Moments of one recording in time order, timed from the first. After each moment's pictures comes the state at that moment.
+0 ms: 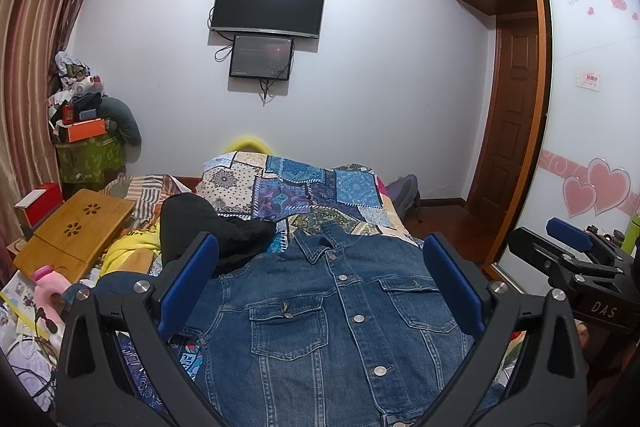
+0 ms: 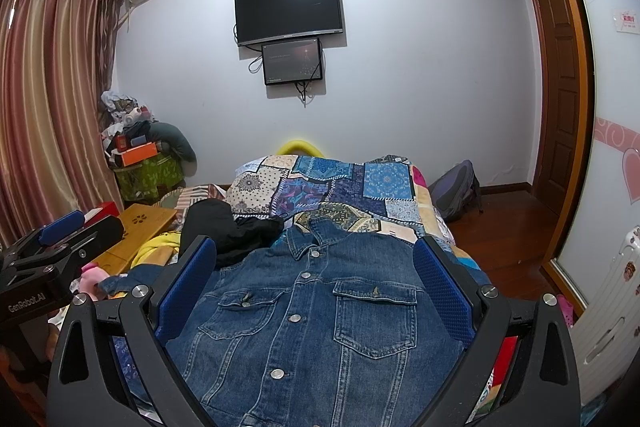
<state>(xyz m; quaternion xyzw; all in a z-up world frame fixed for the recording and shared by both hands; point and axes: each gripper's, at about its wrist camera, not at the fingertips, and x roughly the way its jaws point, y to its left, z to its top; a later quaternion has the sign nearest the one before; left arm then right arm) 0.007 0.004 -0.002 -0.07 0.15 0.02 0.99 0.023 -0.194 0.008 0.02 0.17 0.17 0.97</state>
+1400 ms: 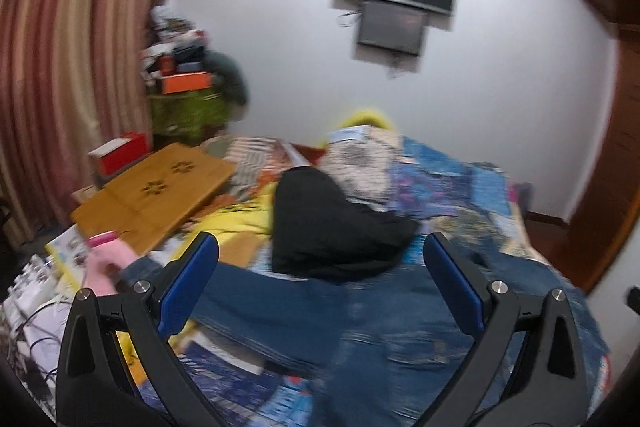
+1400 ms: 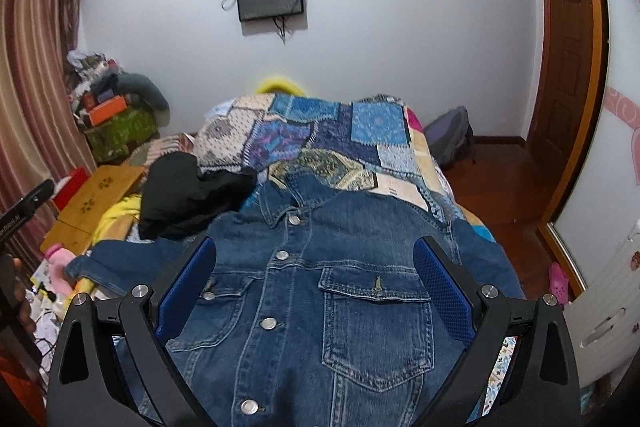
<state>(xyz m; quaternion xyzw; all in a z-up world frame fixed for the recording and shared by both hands) 0.109 0.171 -0.070 -0.12 0.20 0.24 0.94 0.125 -0.168 -0.023 0.00 0.30 0.14 0.94</state>
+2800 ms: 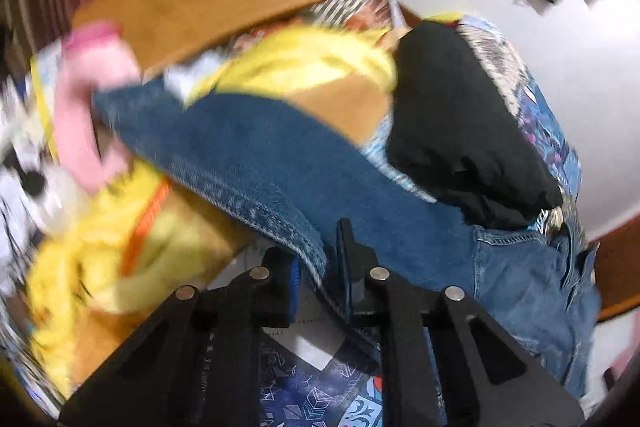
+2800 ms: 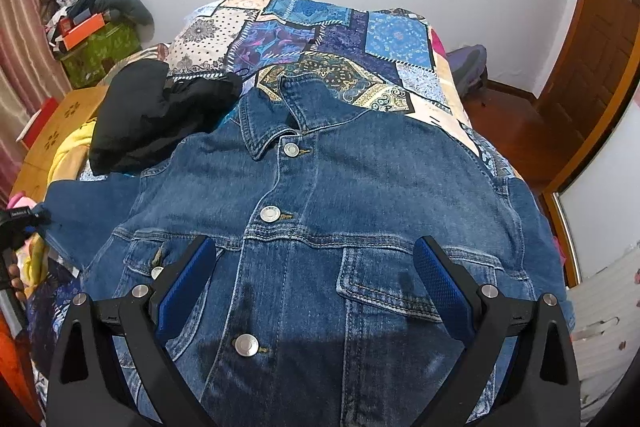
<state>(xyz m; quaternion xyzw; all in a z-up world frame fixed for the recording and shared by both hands) 0.172 0.334 -0.249 -0.33 0.39 0.27 0.82 0.200 -0.130 -0.090 -0.06 0.43 0.14 0.89</state>
